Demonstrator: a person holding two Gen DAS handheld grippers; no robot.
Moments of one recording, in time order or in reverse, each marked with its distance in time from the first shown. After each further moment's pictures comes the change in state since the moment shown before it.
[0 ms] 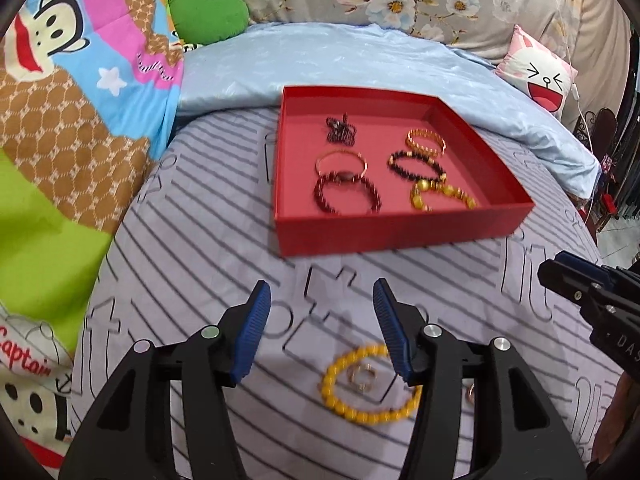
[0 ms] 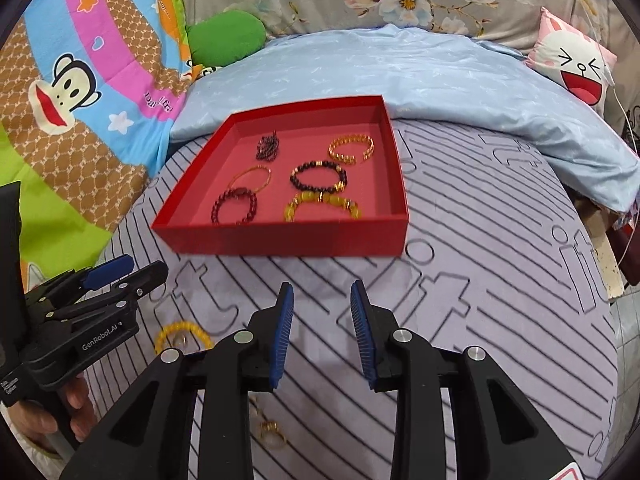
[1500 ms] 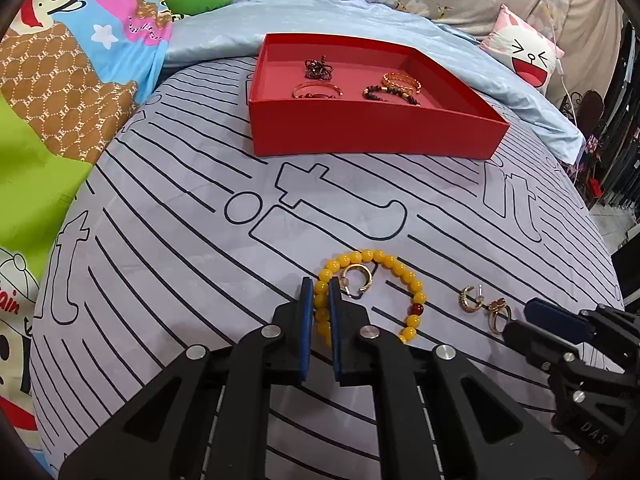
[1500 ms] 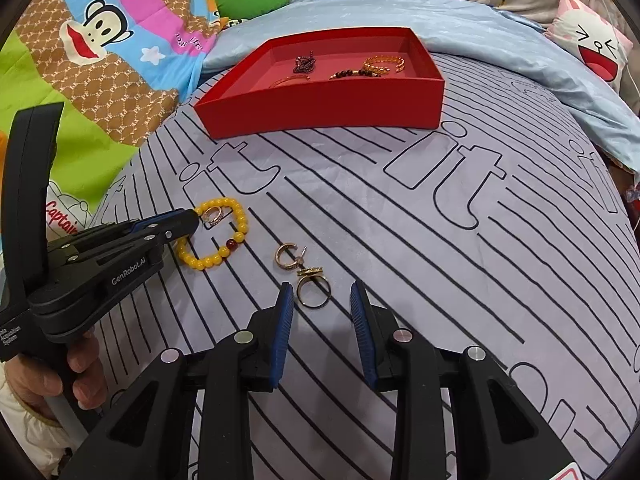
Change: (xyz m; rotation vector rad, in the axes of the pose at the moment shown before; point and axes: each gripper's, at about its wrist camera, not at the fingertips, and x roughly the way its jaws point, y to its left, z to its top) left arm -0.001 -0.011 -0.059 0.004 0.078 -0.068; right arm -0.003 0.025 -0.083 -0.049 0.122 0.059
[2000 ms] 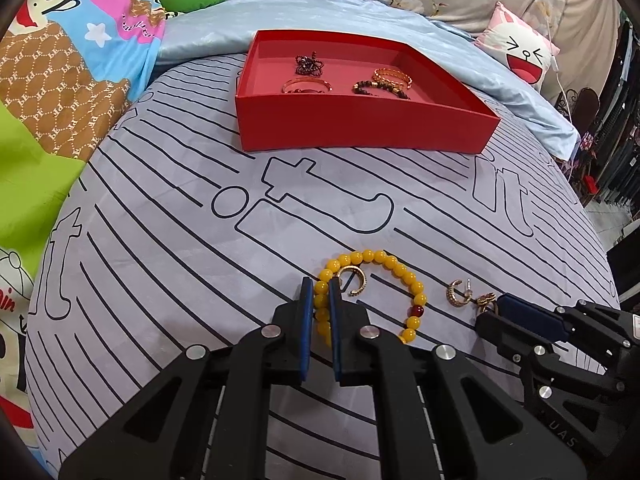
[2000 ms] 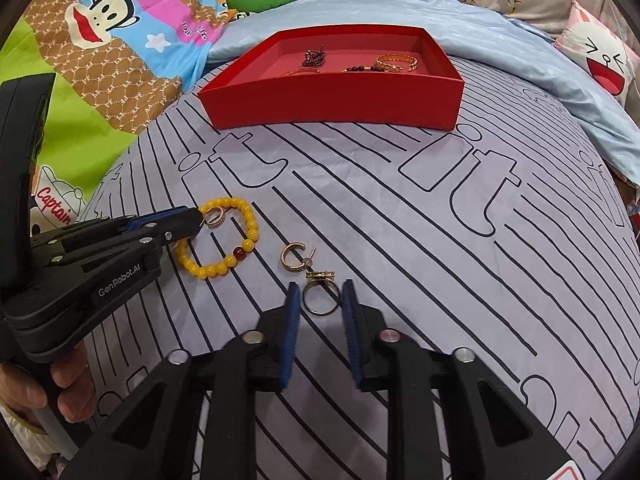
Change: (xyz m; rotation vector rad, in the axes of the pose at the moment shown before) left arm 0.000 -0.005 -0.002 0.002 0.012 -0.020; right arm 0.010 0.007 0.001 -0.042 -0.003 -0.021
